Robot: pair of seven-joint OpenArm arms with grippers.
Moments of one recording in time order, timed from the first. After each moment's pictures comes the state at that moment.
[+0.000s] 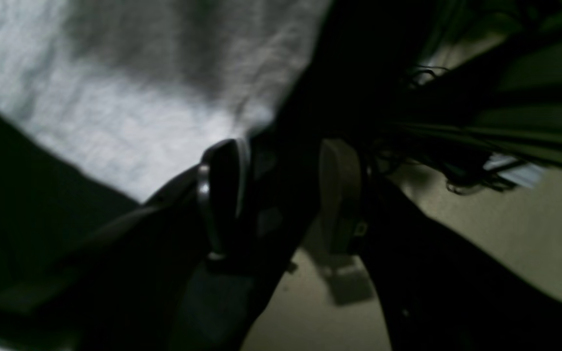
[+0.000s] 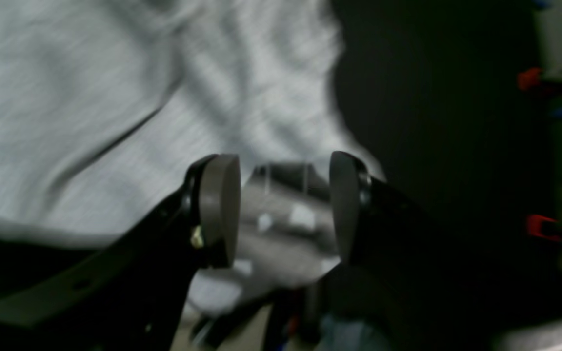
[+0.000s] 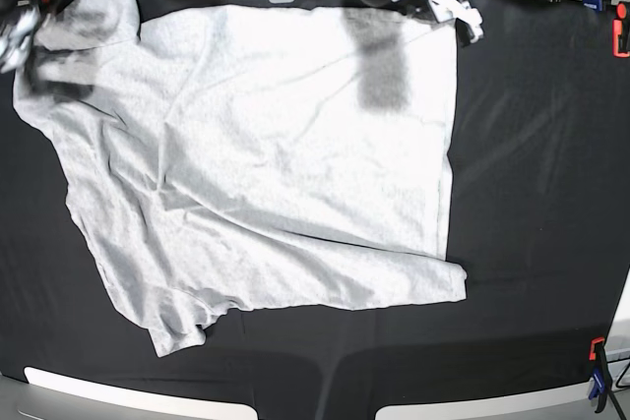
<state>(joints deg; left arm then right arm) 33.9 -29.0 29.8 117.4 17.5 -17.0 36.5 -40.0 24.6 56.3 127.9 46.9 39.8 -61.4</state>
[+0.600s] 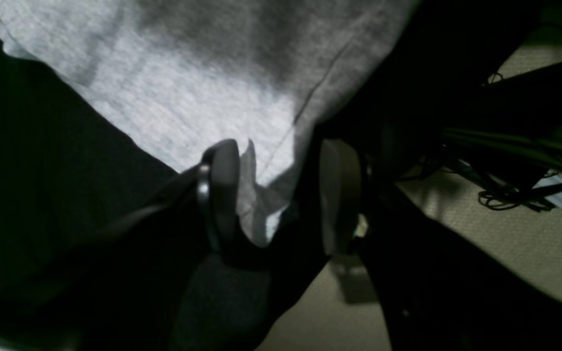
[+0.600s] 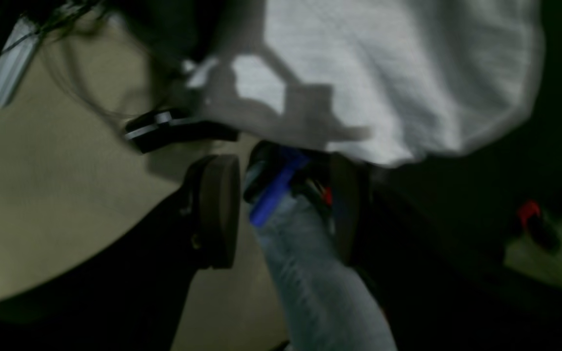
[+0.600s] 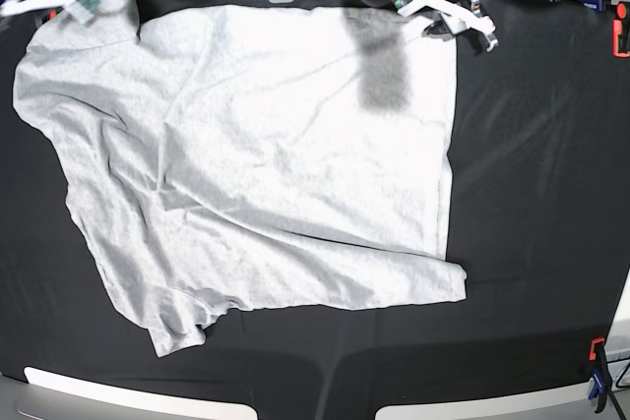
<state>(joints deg) 33.7 -28.5 29.8 117.4 20.6 -12.9 37.4 -65.0 35.2 22.2 134.4 4.9 32.1 -54.4</state>
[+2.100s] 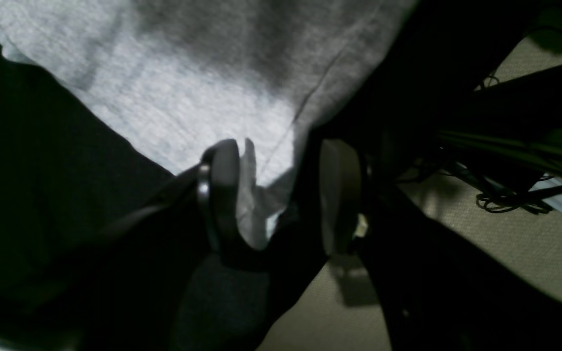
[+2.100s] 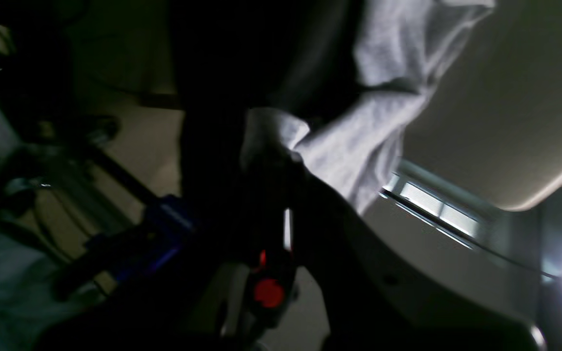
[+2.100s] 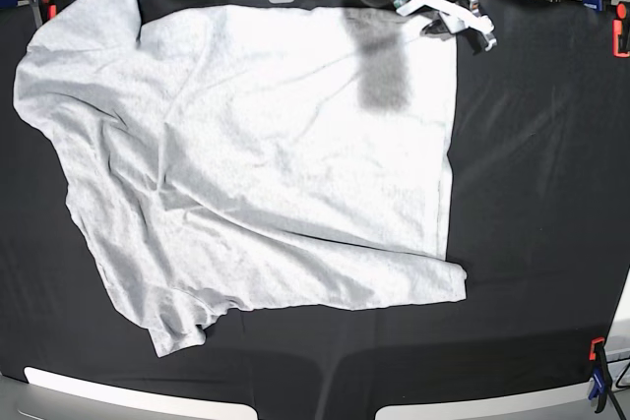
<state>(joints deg) 33.8 -28.5 29.8 117.4 20.6 -12.5 37.1 -44.7 48.2 -49.0 90.8 -68.9 -29.9 -59.0</state>
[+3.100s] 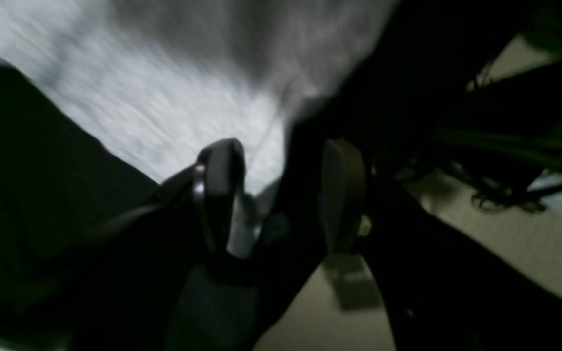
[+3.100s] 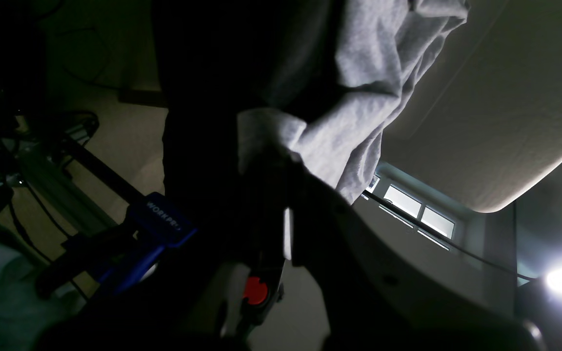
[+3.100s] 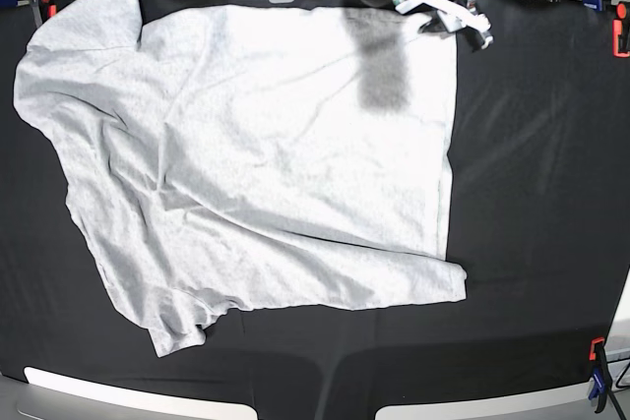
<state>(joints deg) 33.6 -28.6 29.8 112.7 20.6 -12.4 32.0 -44.6 48.2 -50.6 90.8 -73.3 -29.0 -61.8</state>
